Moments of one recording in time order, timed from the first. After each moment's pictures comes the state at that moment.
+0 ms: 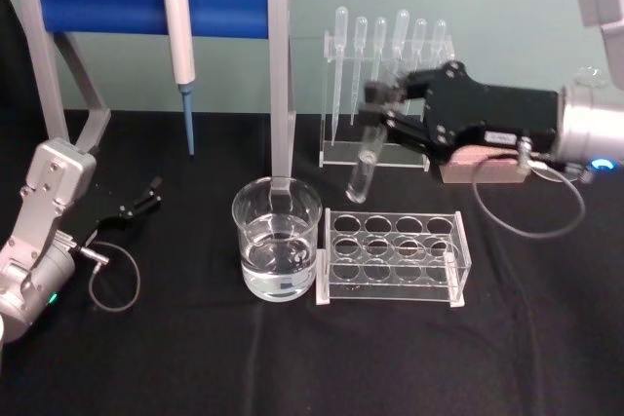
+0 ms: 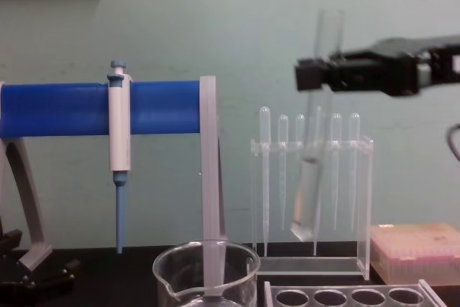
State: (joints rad) left arm -0.20 0.60 0.45 -1.41 -0.25 -0.12 0.03; right arm 0.64 0.73 -0.60 -1.60 0.70 0.10 0.85
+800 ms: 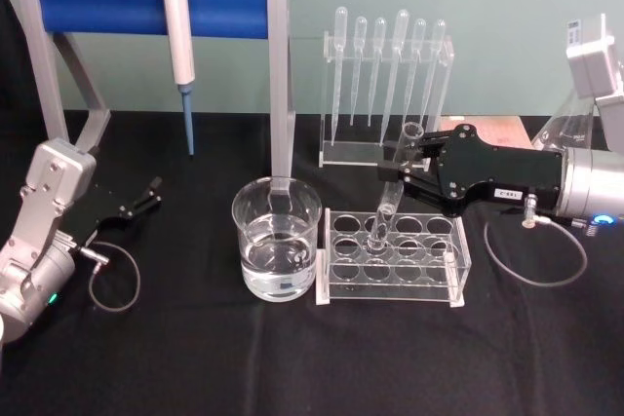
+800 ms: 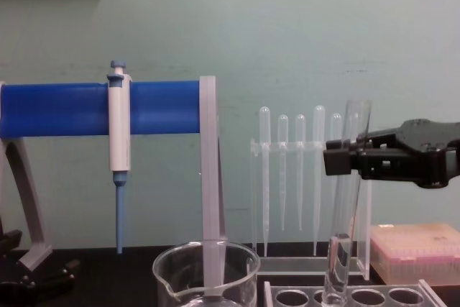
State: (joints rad) left arm -0.20 0.60 0.45 -1.41 -0.25 -0.12 0.03; right arm 0.55 0.74 -0.61 -1.53 0.68 0.04 0.86
